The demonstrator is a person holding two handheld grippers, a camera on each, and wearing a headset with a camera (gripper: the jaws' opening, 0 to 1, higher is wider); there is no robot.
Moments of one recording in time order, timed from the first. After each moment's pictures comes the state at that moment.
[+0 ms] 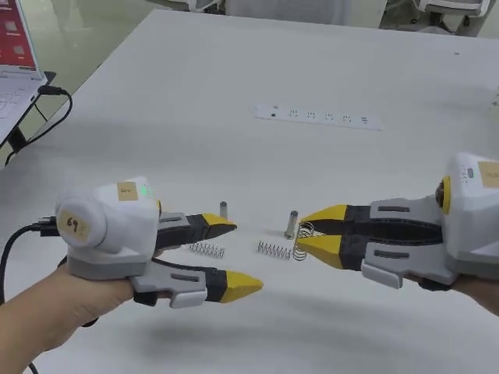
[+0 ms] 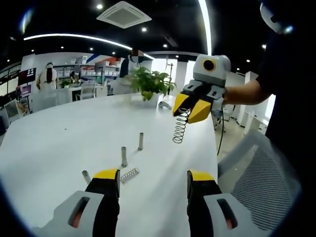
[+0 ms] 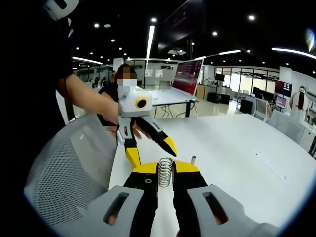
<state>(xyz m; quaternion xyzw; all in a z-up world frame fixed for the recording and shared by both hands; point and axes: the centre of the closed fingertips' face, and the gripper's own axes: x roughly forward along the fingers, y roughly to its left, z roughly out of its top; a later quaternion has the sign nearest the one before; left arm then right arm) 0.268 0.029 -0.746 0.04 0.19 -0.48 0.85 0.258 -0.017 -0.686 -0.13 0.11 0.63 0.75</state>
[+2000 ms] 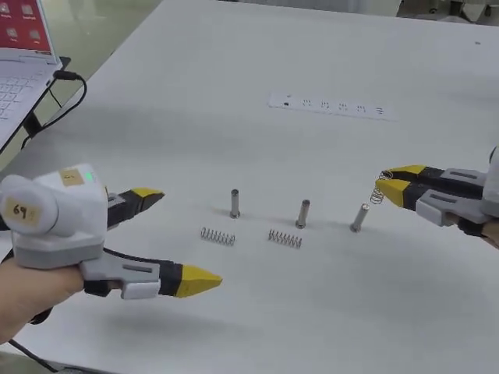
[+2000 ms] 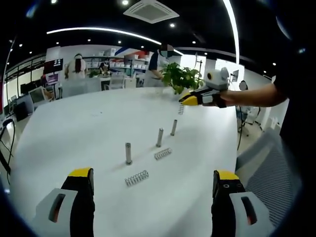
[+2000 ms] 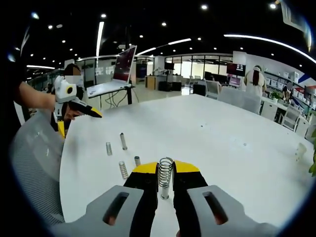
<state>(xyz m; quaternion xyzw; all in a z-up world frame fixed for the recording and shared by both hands) 0.276 0.104 -0.757 0.04 0.22 -0.37 0.90 0.384 -0.108 -0.729 -0.11 0.16 0.45 0.87</state>
